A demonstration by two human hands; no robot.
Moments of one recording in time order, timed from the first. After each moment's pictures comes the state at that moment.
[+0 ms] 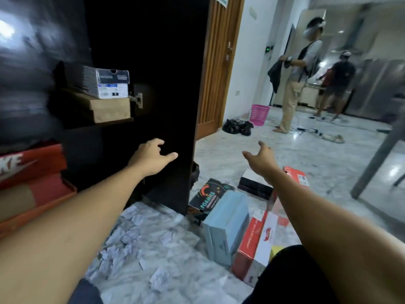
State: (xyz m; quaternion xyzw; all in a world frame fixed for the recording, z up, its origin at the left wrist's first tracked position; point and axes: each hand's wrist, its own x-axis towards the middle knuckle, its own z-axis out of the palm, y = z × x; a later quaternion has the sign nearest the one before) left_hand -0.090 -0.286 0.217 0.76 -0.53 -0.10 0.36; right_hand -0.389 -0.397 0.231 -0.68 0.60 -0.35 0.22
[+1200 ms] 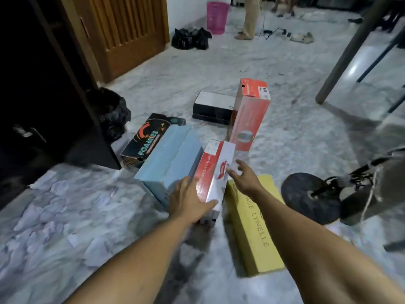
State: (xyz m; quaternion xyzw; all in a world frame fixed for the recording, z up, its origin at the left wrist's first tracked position) left_hand -0.394 -0.385 -0.085 0.72 -0.65 -0.18 0.15; right_hand -0.581 -0.459 -0.081 -0.58 0.66 -0.27 0.38
